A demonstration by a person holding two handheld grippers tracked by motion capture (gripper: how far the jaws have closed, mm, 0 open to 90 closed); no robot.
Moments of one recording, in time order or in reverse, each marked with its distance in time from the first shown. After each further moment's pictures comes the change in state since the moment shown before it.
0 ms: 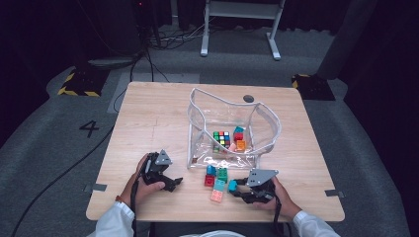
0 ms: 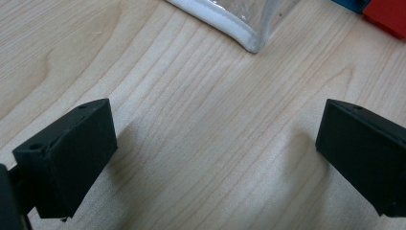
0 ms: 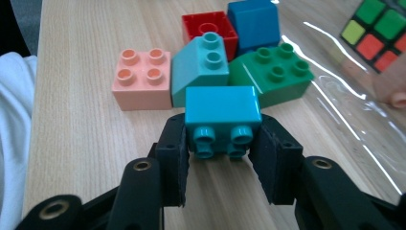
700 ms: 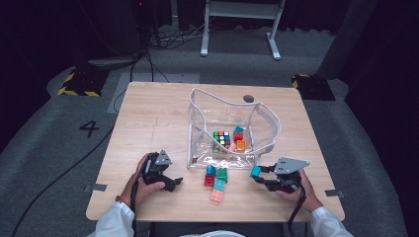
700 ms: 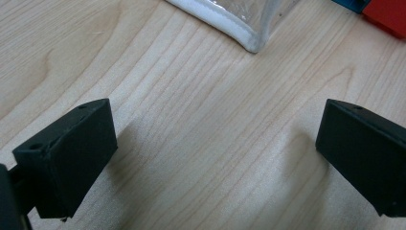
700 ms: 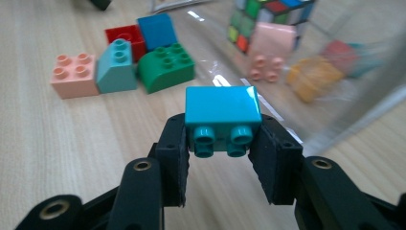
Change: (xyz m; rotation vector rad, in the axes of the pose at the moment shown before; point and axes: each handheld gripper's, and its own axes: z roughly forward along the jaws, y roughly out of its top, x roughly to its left) left arm 0.000 0.000 0.000 0.000 0.004 0.002; right arm -0.038 -0.016 -0.066 -0.069 -0.149 0.069
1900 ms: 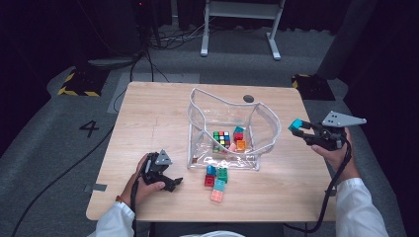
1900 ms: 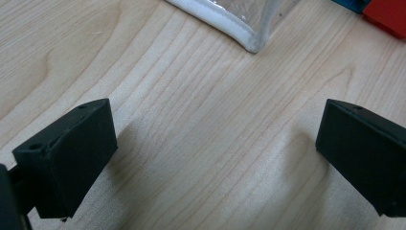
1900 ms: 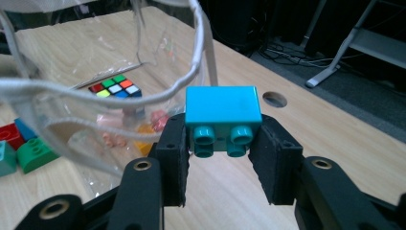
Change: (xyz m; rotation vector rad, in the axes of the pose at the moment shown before) left arm 0.000 0.000 0.000 -0.001 0.000 0.001; right arm -0.113 0.055 -0.096 -0.129 -0.236 0.094
